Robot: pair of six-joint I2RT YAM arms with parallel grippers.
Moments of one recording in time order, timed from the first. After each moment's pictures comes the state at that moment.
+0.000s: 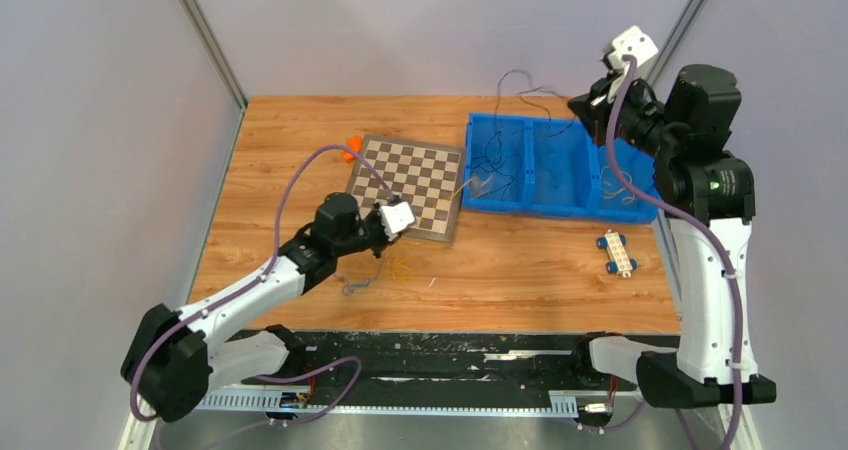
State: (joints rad) left arm -0.68 1.13 0.63 0.11 0.37 0.42; right arm 0.14 1.20 1.80 -0.80 -0.47 -0.31
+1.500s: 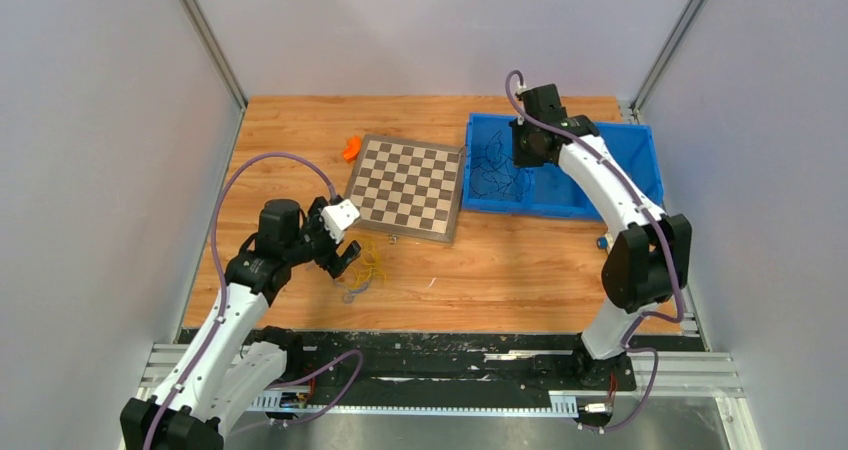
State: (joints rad) left arm -0.25 0.77 0.62 -0.49 0.43 0.52; right arm 0.28 1.68 1.58 -0.76 0.01 0.16
